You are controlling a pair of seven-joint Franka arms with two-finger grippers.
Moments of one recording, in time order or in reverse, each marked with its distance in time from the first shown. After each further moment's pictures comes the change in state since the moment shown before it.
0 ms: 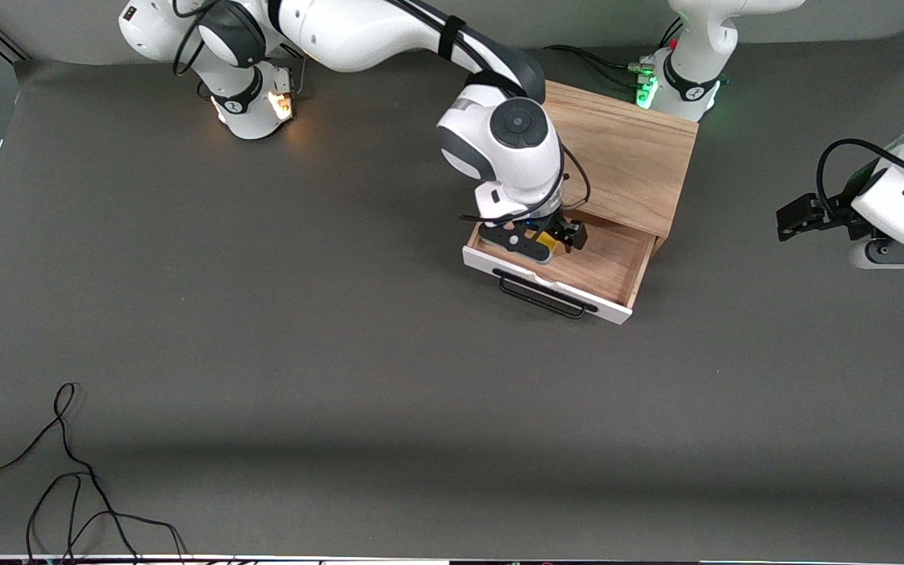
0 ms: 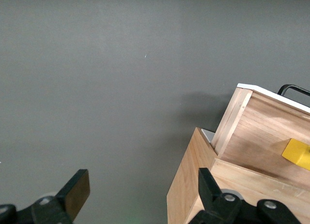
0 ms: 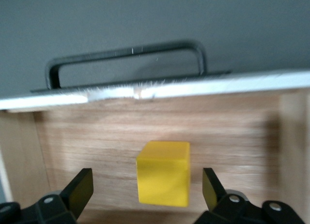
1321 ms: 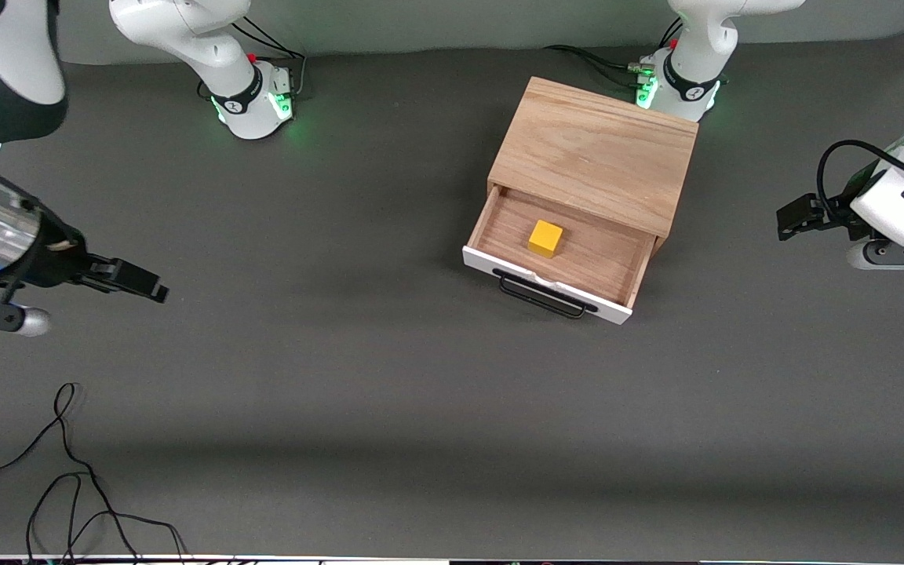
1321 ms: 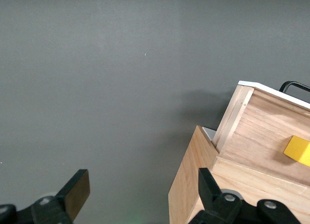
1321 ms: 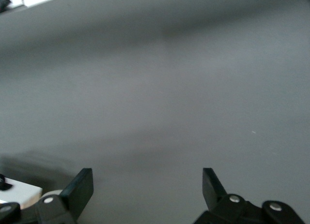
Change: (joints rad) left arm 0.002 0.004 0.000 0.000 0.000 -0.005 0.011; right arm -0.617 -0.674 -0.272 -0.483 0.044 -0.351 -1.159
